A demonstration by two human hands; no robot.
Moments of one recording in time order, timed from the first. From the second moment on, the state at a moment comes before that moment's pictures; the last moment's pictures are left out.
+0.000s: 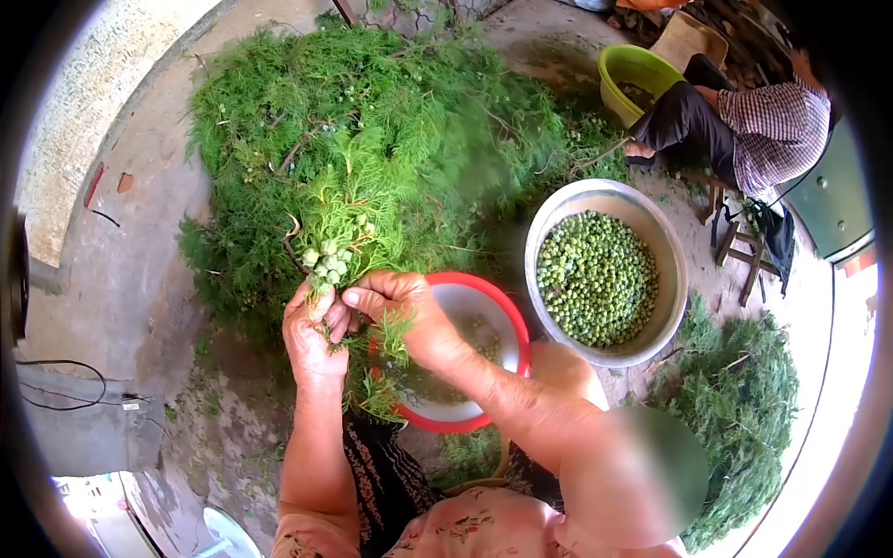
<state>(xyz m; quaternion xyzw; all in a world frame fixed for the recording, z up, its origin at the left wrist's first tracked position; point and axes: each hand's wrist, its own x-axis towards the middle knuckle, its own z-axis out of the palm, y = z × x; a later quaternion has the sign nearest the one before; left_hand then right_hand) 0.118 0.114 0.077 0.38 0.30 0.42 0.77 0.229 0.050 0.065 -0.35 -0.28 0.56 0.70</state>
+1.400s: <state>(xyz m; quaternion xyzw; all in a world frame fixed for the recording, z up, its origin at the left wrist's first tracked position) 0.052 0.126 0.083 0.34 0.29 0.41 0.79 0.269 0.024 0.033 -0.67 -0.49 0.37 0.41</state>
